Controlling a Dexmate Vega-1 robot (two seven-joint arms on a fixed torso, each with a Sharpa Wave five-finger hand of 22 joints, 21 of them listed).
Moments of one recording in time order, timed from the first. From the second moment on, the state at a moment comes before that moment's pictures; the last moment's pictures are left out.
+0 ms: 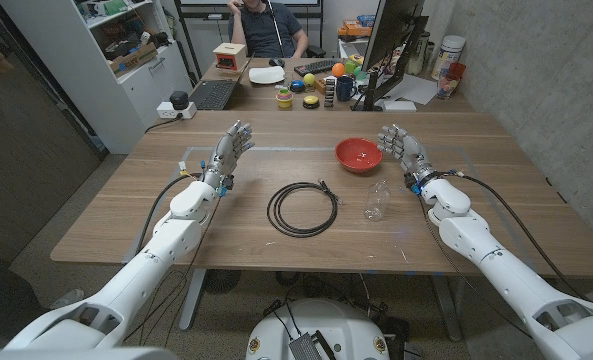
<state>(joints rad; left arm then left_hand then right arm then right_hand) 0.87 0.39 0.21 -1.31 -0.51 -0.23 -0.12 0.24 0.07 0.41 0.12 0.22 0.22 -0.02 0.19 0.18 0.21 0.03 0.20 0.19 0.12 0.01 0.19 0.19 0.03 0.01 0.69 0.18 -0.86 -0.43 -0.27 -1.30 0.56 0.25 0.08 0.31 0.13 0.43 0.05 0.19 0.43 0.04 0.19 0.19 0.53 0.11 0.22 0.19 0.44 0.06 0.19 0.19 0.23 0.05 0.77 0.18</state>
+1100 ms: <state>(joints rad) 0.82 -0.19 -0.44 -1.34 0.16 -0.13 -0.59 0.24 0.07 0.41 0.12 0.22 0.22 -0.02 0.19 0.18 0.21 0.03 0.20 0.19 0.12 0.01 0.19 0.19 0.03 0.01 0.69 0.18 -0.93 -0.07 0.17 -1.41 0.05 0.14 0.37 0.30 0.11 0.42 0.04 0.19 0.43 0.04 0.19 0.19 0.53 0.11 0.22 0.19 0.44 0.07 0.19 0.19 0.23 0.05 0.77 0.18</state>
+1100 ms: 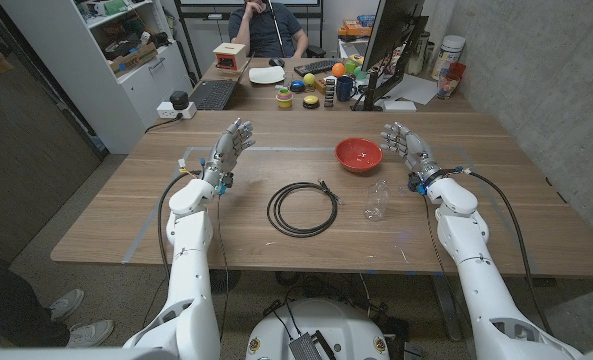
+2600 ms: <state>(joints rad) 0.76 -0.28 -0.56 -1.31 0.28 -0.15 -0.68 0.24 0.07 0.41 0.12 0.22 0.22 -0.02 0.19 0.18 0.21 0.03 0.20 0.19 0.12 0.01 0.19 0.19 0.03 0.01 0.69 0.18 -1.14 -0.06 0.32 -1.65 -0.15 0.21 0.57 0.16 -0.17 0.18 0.01 0.26 0.14 0.13 0.17 0.19 0.30 0.14 0.19 0.20 0.30 0.11 0.18 0.19 0.24 0.09 0.67 0.17</state>
